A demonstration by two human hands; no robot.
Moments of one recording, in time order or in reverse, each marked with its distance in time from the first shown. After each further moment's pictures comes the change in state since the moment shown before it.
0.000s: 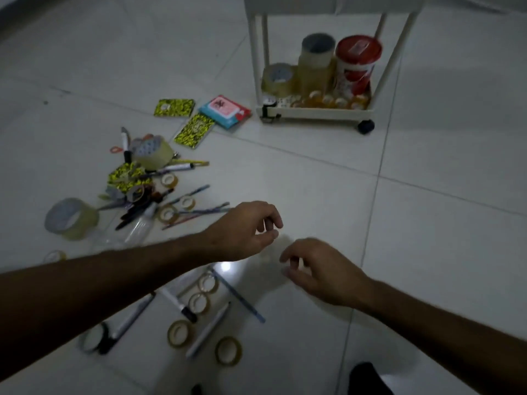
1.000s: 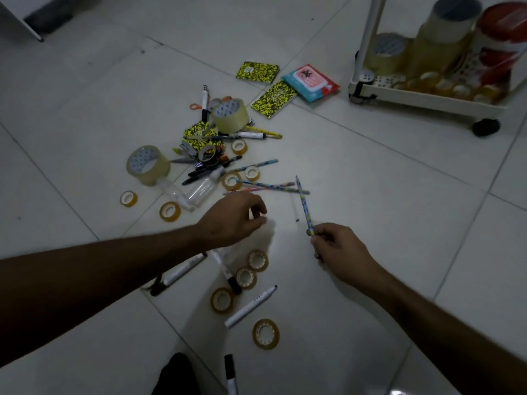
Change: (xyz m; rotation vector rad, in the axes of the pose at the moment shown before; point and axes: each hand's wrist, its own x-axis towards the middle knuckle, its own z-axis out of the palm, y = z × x) left_hand -0.084 -0.102 -0.011 0.149 0.170 -0.352; right_hand 0.078 -0.010 0.066 0.560 -0.012 0.404
